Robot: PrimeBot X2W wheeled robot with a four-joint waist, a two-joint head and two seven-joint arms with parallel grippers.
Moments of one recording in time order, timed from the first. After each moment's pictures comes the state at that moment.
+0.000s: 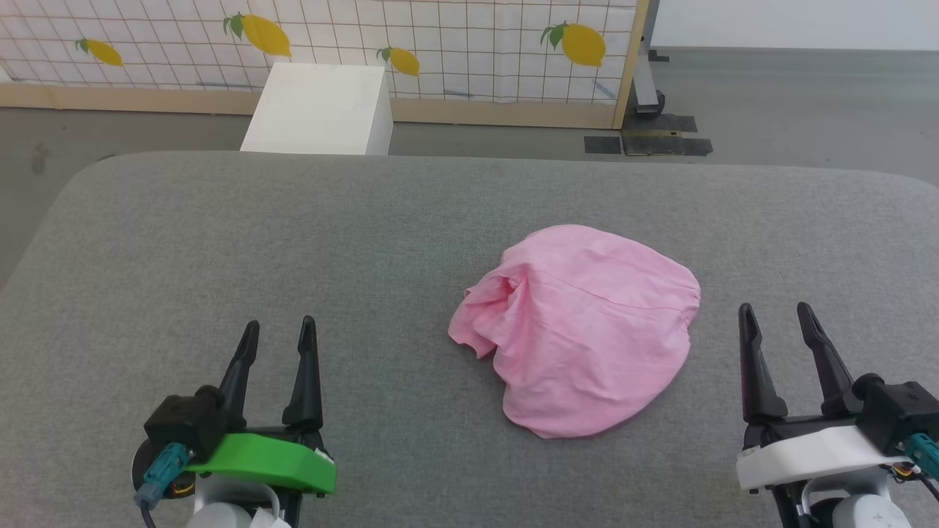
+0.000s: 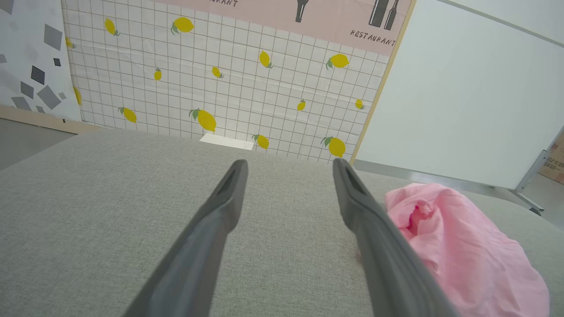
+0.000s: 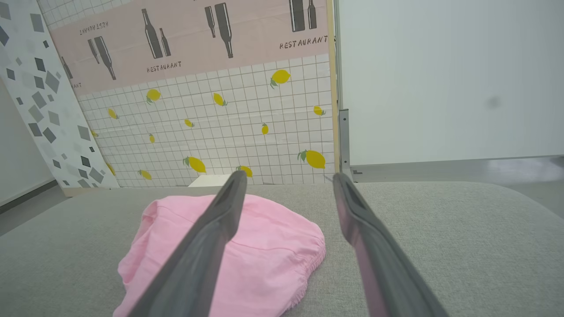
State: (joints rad) left arm -0.04 0.06 -0.02 0.10 -0.28 -0.12 -0.26; right arm 0.00 -0.05 -0.06 0.06 0.18 0.13 -0.23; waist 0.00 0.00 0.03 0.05
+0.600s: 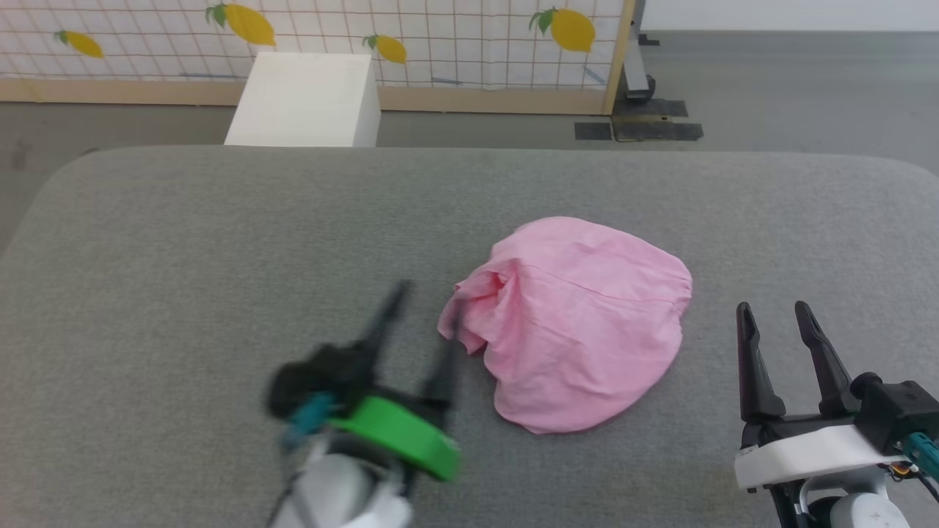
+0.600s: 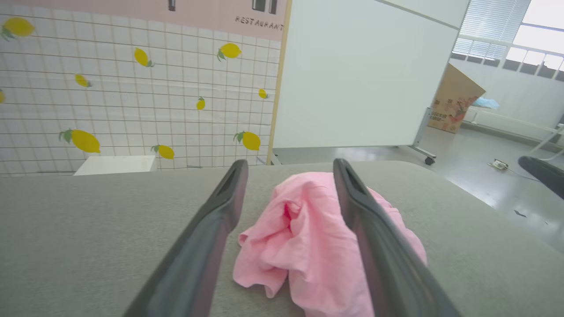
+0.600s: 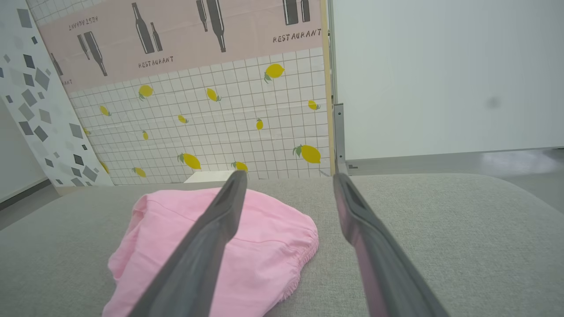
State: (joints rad) left arm -0.17 0.06 -0.32 0.14 -0.28 -0.12 -0.26; right arm 0.00 -0.05 -0.05 0.06 0.19 0.13 -0.24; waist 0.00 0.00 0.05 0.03
